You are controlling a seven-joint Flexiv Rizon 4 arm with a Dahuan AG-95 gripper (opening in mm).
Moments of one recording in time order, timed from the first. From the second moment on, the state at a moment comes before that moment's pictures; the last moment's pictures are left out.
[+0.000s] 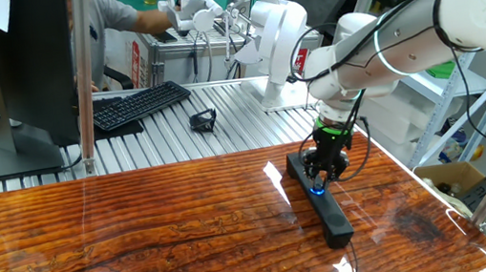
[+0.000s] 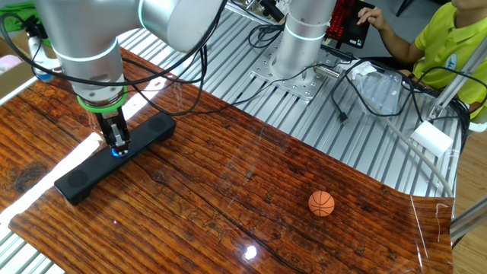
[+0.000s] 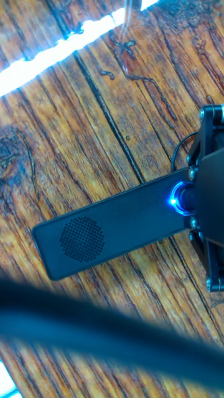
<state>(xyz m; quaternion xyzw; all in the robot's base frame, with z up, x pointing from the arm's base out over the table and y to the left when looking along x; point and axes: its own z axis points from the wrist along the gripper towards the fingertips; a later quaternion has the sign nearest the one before) 0.607 -0.207 0.063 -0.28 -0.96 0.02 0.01</state>
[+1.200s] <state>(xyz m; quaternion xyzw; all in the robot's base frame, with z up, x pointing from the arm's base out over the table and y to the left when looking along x) 0.607 -0.207 0.063 -0.36 -0.93 0.02 -0.01</state>
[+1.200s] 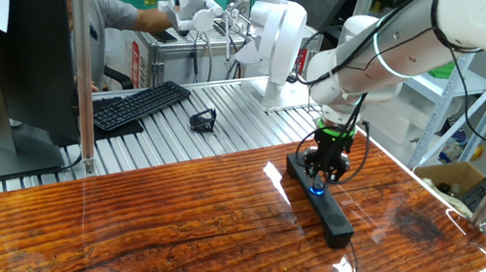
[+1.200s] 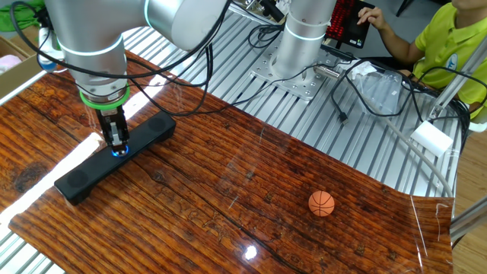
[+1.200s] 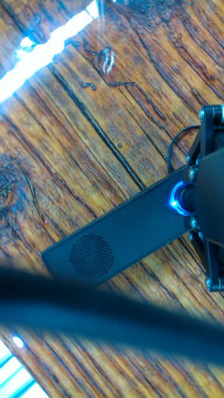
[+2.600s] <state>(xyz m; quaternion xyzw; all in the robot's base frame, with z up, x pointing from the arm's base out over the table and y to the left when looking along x) 0.607 -0.207 0.063 -0.45 -0.89 0.00 -0.02</state>
